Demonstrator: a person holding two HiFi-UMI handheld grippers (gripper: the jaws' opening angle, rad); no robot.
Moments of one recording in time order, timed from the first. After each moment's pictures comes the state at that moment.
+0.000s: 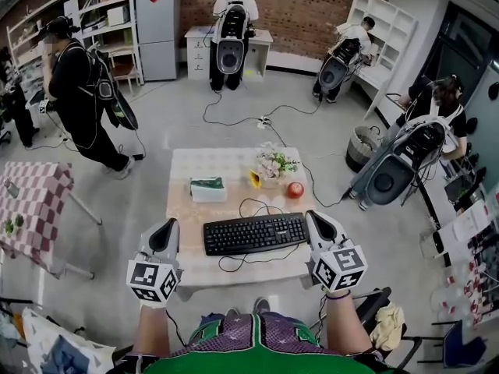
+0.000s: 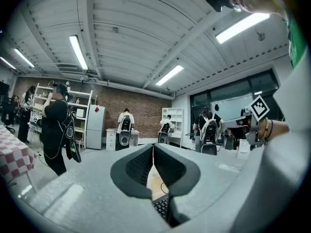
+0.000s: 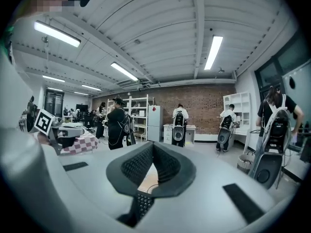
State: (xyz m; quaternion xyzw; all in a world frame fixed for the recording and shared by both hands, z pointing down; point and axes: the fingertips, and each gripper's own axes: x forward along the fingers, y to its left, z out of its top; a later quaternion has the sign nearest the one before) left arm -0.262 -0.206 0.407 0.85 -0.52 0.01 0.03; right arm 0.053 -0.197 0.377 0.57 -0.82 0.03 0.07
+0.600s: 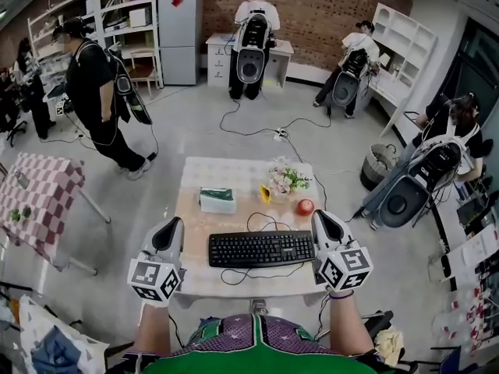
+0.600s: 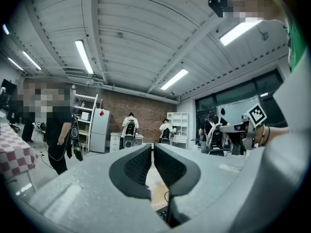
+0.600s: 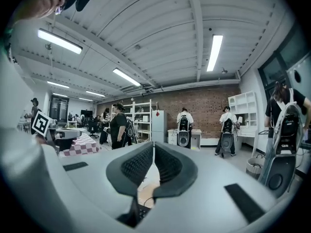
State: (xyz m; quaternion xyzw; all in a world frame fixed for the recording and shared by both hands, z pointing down) left arm -0.258 -0.231 0.391 0.84 -0.55 -0.01 0.02; right arm 0.067 -0.250 0.367 0.55 -0.84 0.02 0.04
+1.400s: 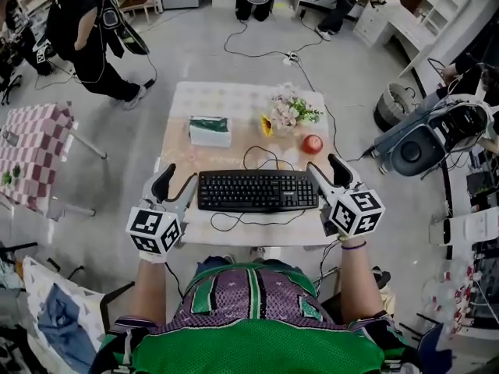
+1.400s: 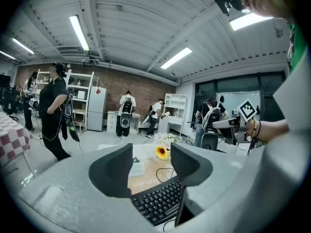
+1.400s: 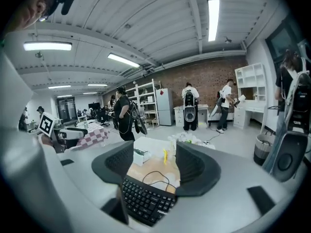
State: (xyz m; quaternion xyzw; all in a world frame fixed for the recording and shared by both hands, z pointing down) left arm -0.201 -0.277 0.497 0.84 -0.52 0.07 0.11; right arm 0.107 -0.318 0.483 0.49 -0.85 0.13 0.11
